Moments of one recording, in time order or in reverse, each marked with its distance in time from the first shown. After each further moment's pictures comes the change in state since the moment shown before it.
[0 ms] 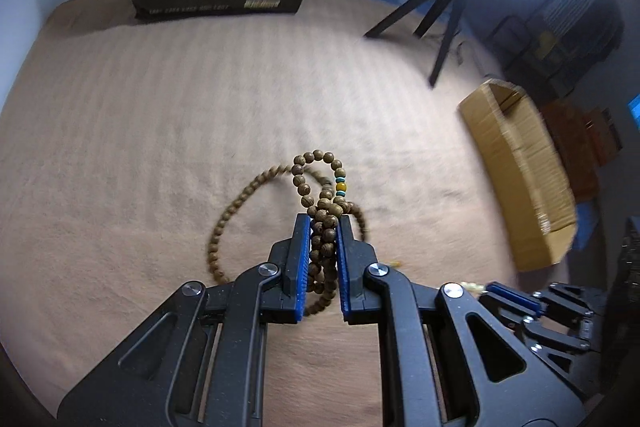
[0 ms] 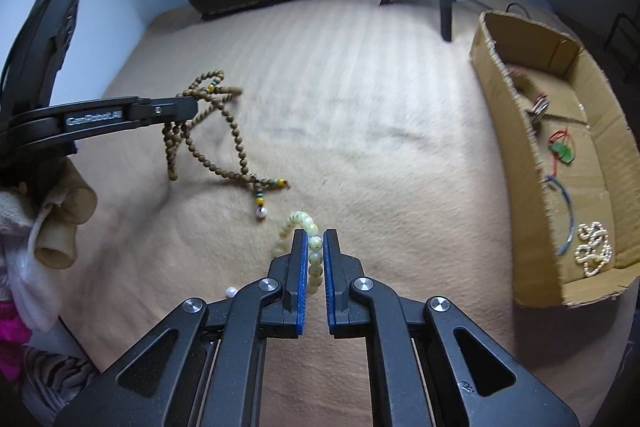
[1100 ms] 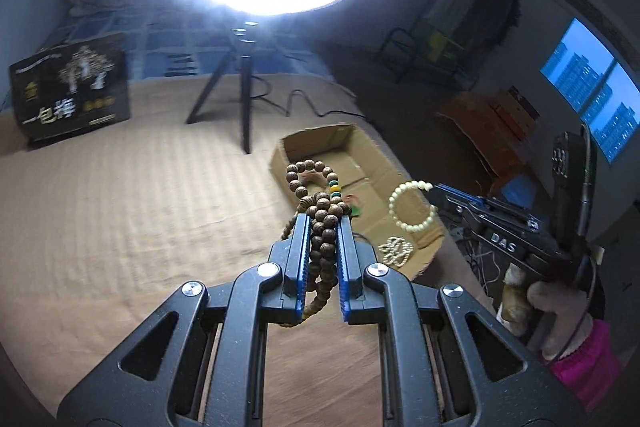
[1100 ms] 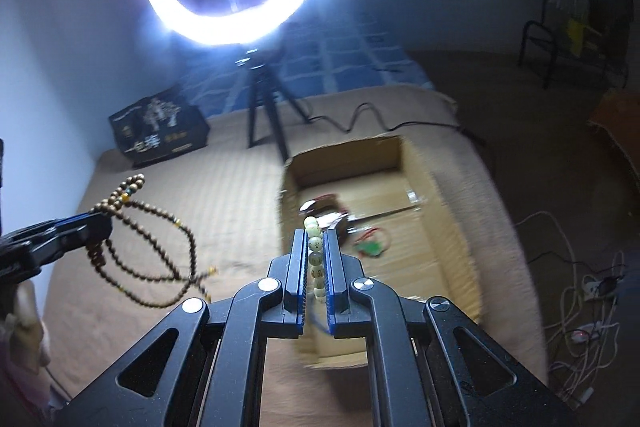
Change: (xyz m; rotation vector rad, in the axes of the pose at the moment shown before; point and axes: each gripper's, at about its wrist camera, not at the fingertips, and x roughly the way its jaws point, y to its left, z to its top) left arm -0.061 -0.169 0.015 0.251 -0.145 -0.273; right arm -0.131 -0.142 0.033 0.184 -0.336 -0.186
